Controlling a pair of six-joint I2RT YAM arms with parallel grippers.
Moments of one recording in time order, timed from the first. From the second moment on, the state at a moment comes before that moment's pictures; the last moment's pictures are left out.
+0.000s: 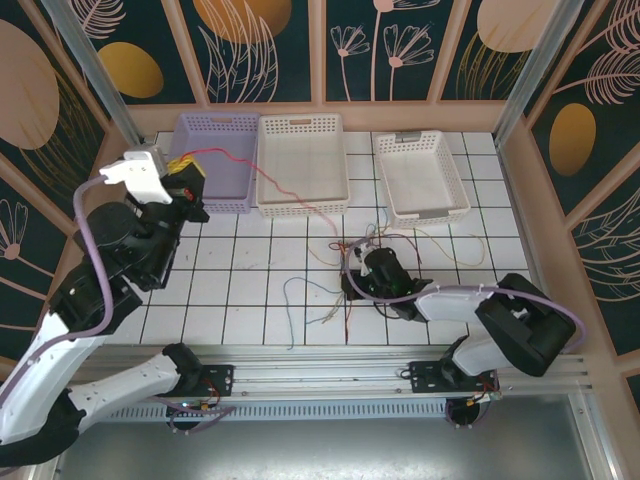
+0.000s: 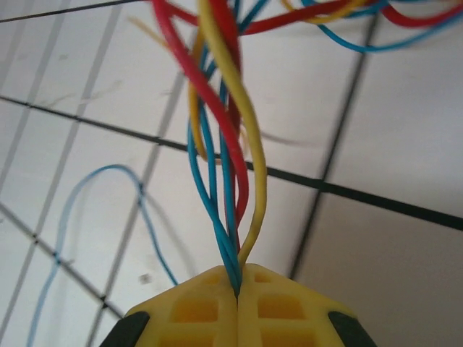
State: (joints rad) left arm -0.79 0.85 1.34 -0.45 -0.57 -0.26; right arm 0.80 1.36 0.40 0.30 -0.13 0.62
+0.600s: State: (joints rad) left arm -0.70 1.40 1.56 -0.23 -0.52 -0.07; right arm 0.88 0.83 0.40 0.16 -0.15 0.59
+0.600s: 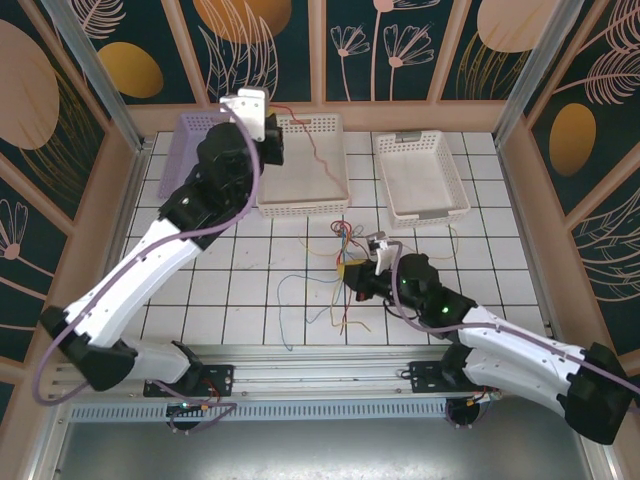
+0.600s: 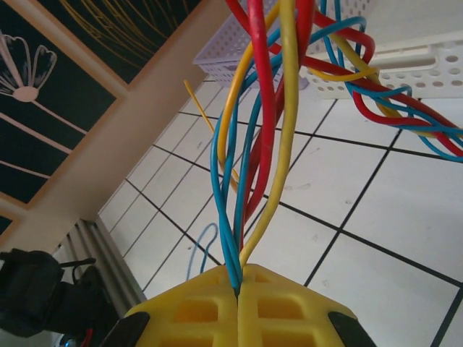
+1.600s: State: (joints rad) left arm -0.58 2.03 1.70 -0.16 -0.50 -0.10; right arm 0.91 0.51 0.42 -0.04 -0.15 0.59
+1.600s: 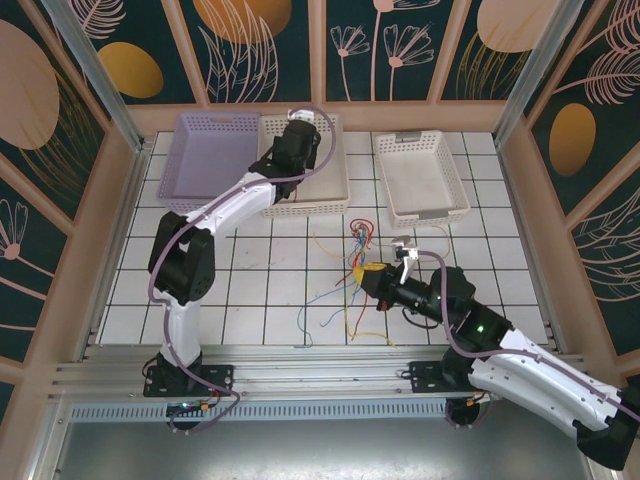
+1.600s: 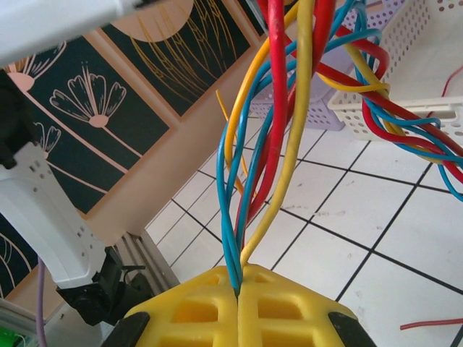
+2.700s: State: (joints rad) left arm -0.58 2.12 1.71 -0.22 -0.37 -0.12; right arm 0.91 0.48 0.42 -0.05 -0.10 0.62
